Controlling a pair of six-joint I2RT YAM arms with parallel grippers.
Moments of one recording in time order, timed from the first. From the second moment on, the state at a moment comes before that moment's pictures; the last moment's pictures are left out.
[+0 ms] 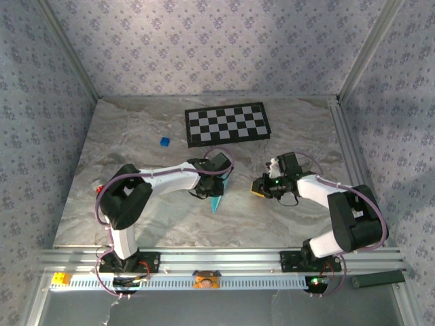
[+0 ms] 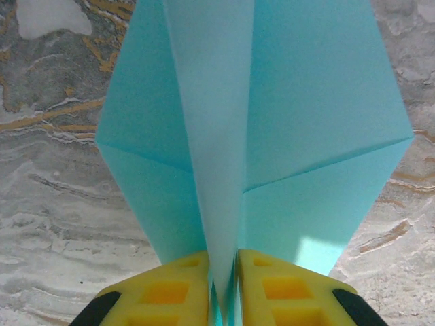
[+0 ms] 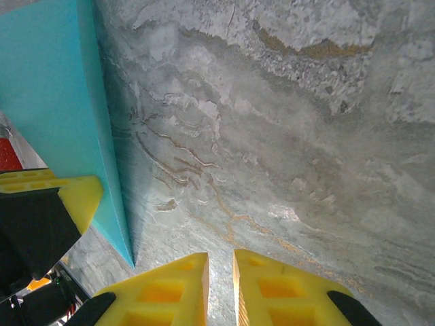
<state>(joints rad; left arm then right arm) -0.90 1.82 1.17 -0.63 -0.09 -0.80 0.29 1.45 0.60 -0.20 -0.62 0.60</state>
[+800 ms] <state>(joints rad) -0.91 1.89 1.21 -0.63 -0.10 -0.82 0.29 1.45 0.60 -0.22 -0.62 0.60</state>
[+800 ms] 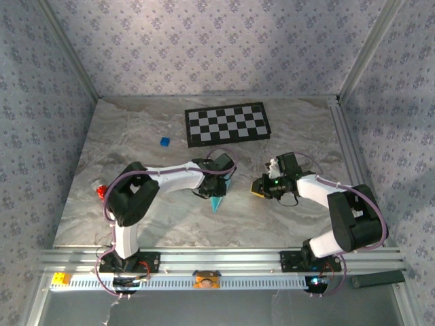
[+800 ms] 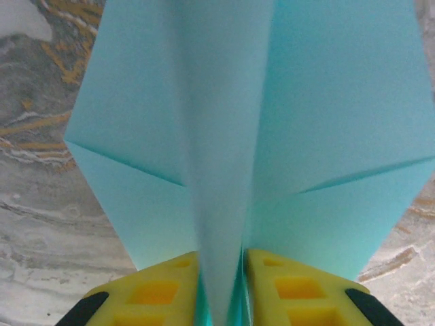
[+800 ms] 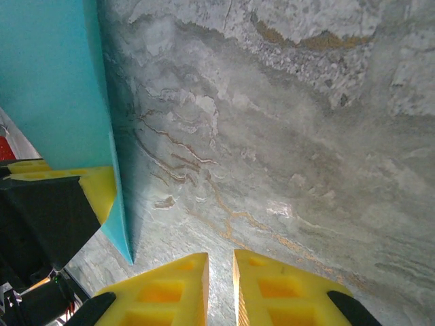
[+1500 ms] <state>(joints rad) -0.96 2.00 1.38 -0.81 -0.24 -0.96 0.25 1.33 0.62 -0.30 -0.56 0.58</state>
